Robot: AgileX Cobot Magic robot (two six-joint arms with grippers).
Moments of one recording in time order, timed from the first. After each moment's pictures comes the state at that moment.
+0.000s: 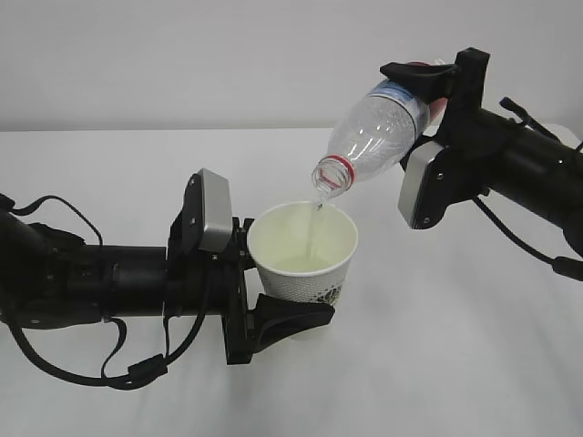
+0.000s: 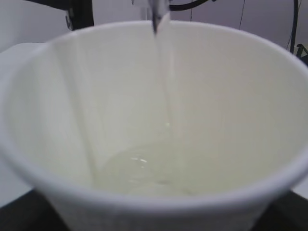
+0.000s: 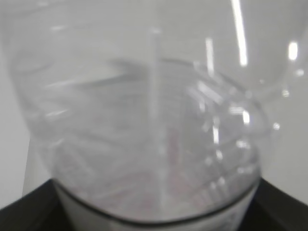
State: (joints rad) left arm -0.48 2.04 -0.79 1.02 -1.14 -0.33; right arm 0.16 1.84 -0.80 -0.53 -1.09 -1.30
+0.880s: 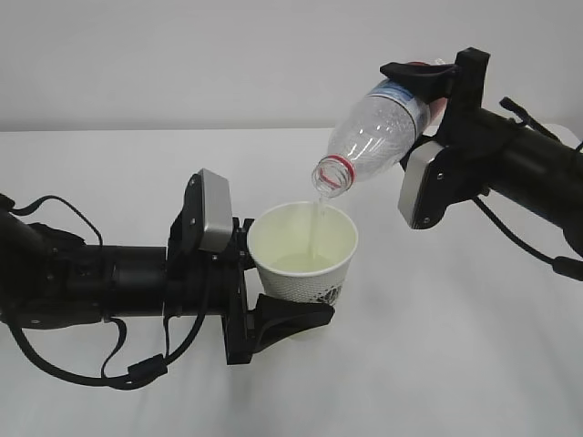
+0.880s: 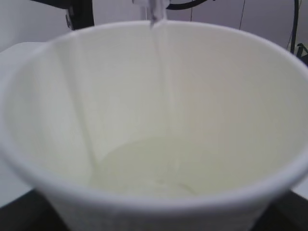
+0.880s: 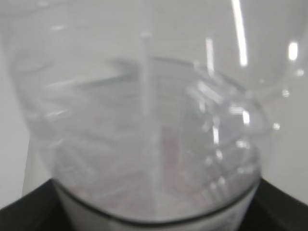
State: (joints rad) left arm -0.48 2.04 -0.79 1.02 -1.14 -0.33; right arm 0.16 1.84 -0.80 -0.53 -1.10 -1.30
